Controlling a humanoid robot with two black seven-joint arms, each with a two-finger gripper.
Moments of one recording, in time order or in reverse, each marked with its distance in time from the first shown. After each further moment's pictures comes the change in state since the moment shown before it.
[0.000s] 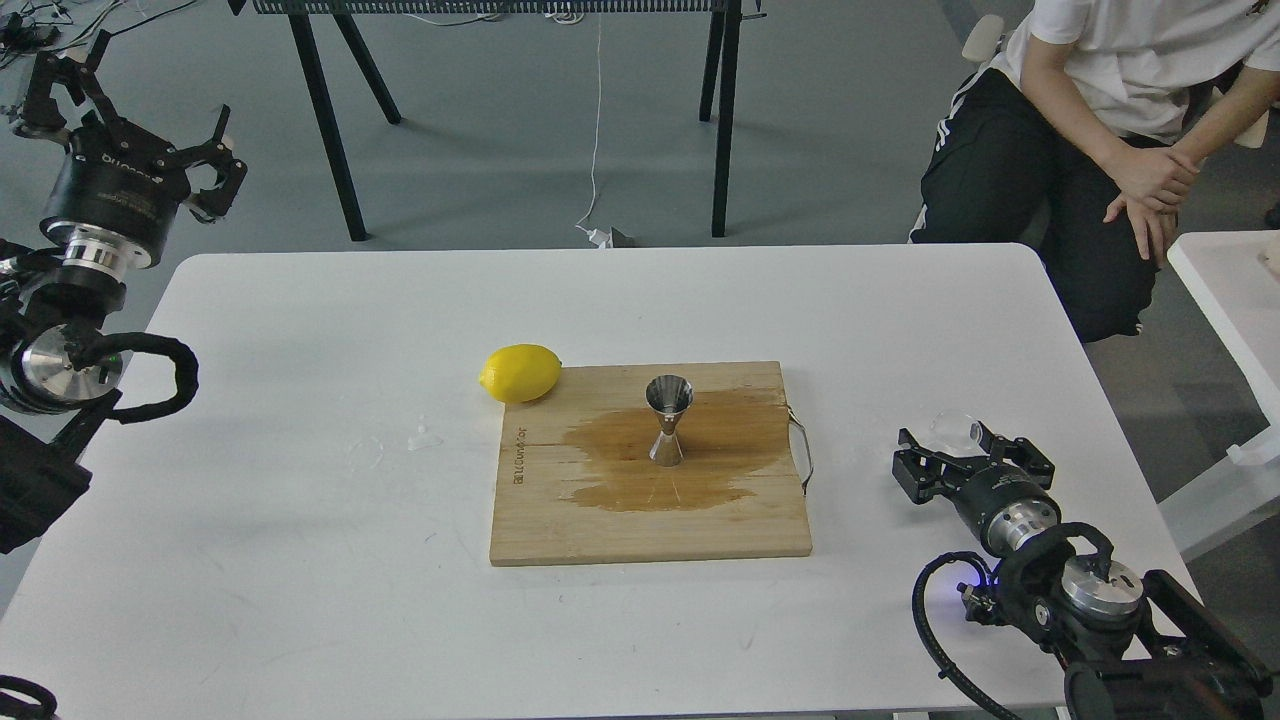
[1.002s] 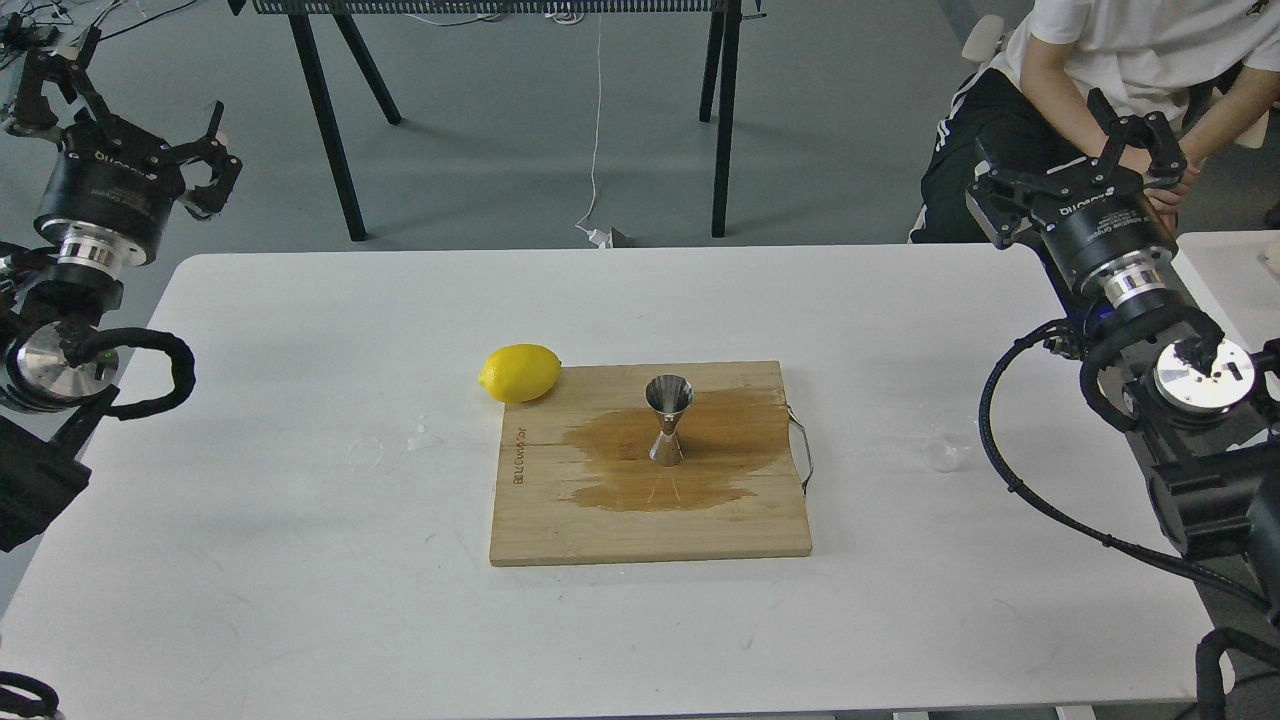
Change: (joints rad) left arm 0.003 -0.004 -0.023 0.002 -0.014 0.002 0.014; right arm 0.431 -0.157 0.030 -0.044 -0.321 0.309 0.042
